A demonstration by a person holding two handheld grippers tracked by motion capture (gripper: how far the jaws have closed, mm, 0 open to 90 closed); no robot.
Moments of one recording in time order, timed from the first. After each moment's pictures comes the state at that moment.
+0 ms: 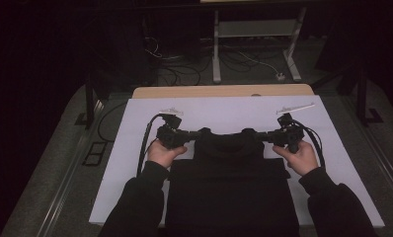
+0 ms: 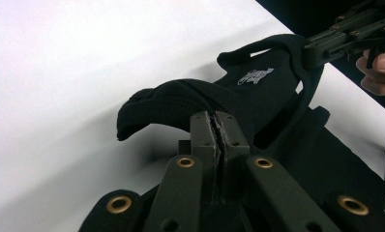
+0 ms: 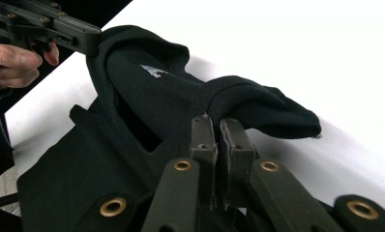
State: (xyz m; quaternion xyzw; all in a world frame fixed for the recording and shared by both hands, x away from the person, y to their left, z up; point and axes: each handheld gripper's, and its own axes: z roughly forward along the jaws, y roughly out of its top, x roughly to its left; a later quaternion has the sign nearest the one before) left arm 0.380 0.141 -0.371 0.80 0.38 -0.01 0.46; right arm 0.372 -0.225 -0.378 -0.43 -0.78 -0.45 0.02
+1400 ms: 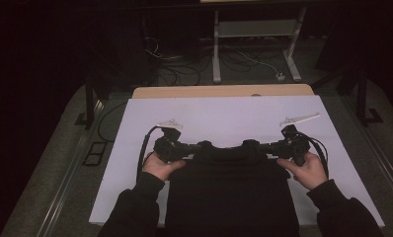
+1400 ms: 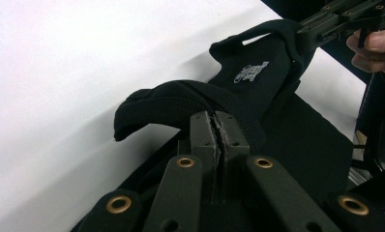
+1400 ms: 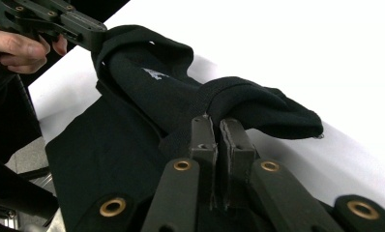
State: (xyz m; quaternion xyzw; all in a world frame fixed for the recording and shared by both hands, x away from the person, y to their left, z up) left arm 0.339 0.143 -0.370 0.81 0.36 -0.02 0.46; right arm 0.334 -0.226 -0.373 -0.41 -0.80 -0.44 0.03
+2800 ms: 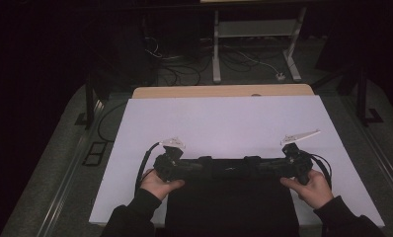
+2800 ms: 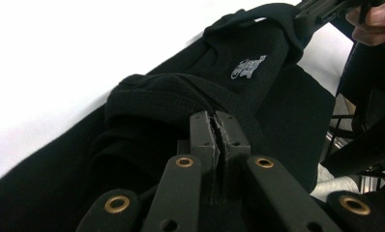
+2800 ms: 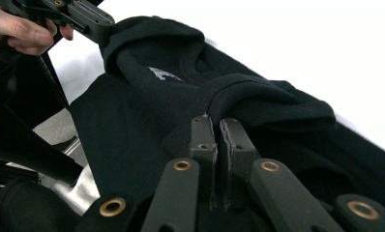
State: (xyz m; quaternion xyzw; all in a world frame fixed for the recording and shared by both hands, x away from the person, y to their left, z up) left arm 0.298 0.141 -0.384 0.84 0.34 -0.05 0.42; right arm 0.294 -0.224 -0.389 -0.40 -0.81 -0.42 0.06
